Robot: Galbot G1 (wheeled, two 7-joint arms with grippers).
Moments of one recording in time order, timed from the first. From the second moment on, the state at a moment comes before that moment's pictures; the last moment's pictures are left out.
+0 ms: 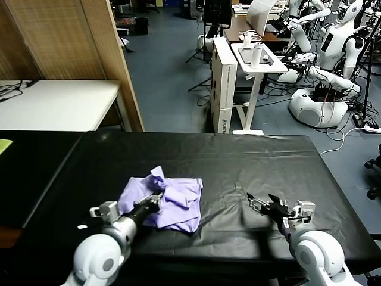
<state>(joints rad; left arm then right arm) 1.32 -1.23 -0.33 -2.15 -0.82 0.61 -0.26 -1.35 1.11 0.53 2.09 0.79 -0.67 0.24</state>
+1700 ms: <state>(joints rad) 1.34 -1.34 -0.30 -2.18 -0.70 0.55 -0.23 -1.27 1.08 0.39 2.09 0.78 -0.62 0.13</state>
